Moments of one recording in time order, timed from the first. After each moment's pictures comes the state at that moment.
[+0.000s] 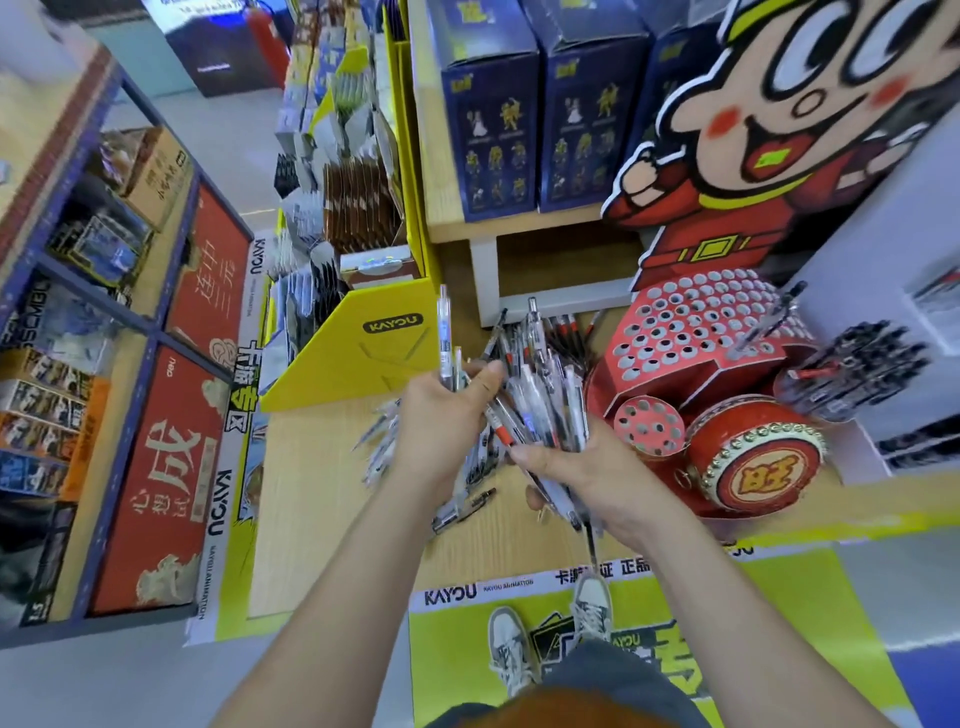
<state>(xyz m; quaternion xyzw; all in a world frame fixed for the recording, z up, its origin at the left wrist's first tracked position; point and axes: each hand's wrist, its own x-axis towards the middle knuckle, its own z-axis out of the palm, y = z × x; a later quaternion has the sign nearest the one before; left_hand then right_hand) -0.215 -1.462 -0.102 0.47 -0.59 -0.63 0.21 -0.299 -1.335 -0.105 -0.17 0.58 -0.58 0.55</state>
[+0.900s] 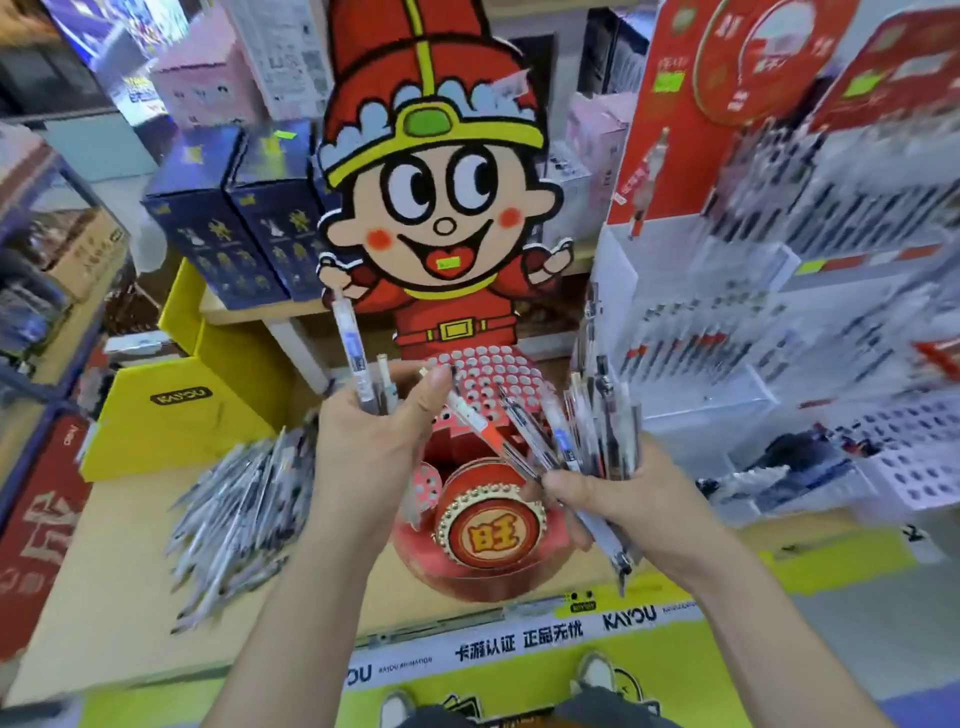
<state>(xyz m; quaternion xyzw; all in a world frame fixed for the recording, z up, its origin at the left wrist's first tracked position) -0.364 -1.297 -0.018 0.37 -0.58 -0.64 0.36 -0.493 -1.141 -0.039 -0.27 0.60 -0.58 0.47</state>
